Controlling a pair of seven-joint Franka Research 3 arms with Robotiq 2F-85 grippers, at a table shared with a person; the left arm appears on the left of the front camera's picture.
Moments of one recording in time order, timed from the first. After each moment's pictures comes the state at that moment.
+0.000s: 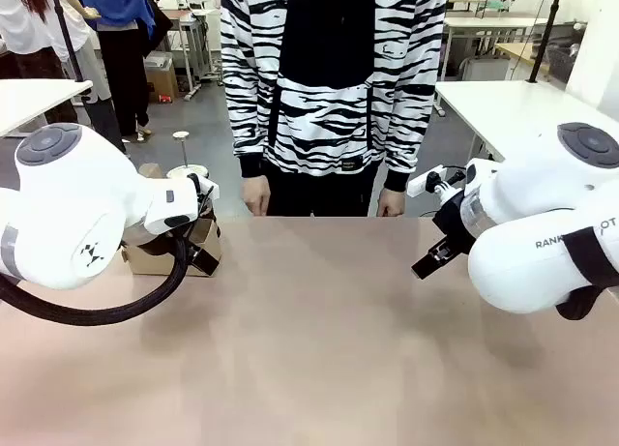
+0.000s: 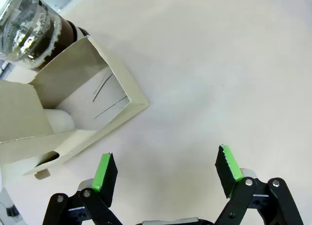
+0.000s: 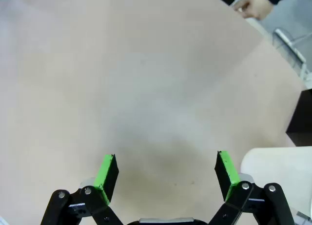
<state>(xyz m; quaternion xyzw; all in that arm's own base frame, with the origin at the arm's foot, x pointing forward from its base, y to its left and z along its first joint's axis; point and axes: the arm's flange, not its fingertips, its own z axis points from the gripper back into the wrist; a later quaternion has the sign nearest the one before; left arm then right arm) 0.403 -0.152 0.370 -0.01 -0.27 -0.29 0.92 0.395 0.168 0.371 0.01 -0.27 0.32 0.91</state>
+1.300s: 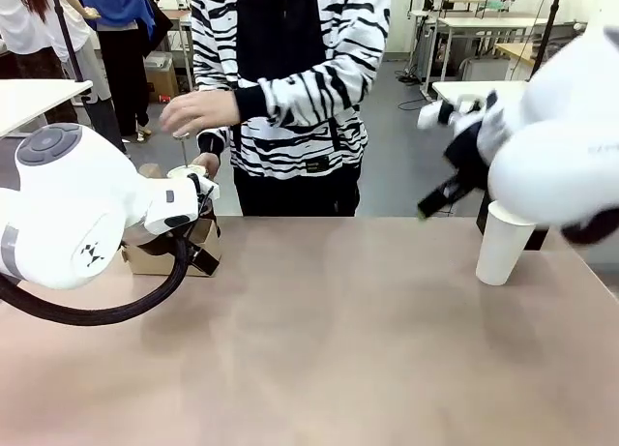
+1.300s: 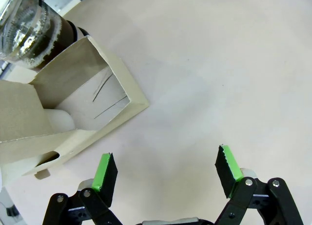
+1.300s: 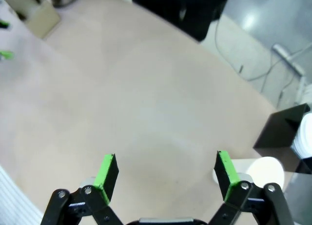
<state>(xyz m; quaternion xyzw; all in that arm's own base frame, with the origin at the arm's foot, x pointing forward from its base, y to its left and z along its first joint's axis) 0.403 -0.152 0.370 -0.01 -0.27 -0.29 0.92 0.410 0.159 0.510 0.05 -0.30 0.31 0.90</state>
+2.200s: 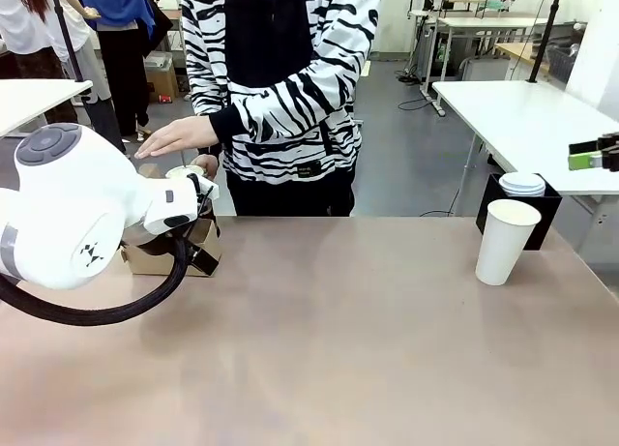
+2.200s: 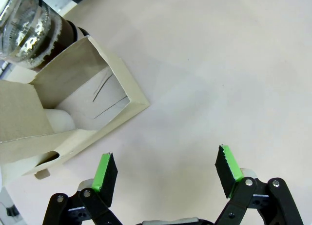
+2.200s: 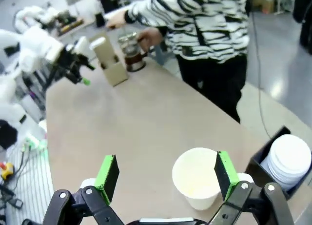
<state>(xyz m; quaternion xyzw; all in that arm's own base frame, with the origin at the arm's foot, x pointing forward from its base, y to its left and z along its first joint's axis) 0.403 -0.151 0.370 -0.01 -0.27 -0.29 0.92 0.429 -0.118 0.480 0.34 -0.45 0.34 0.75</state>
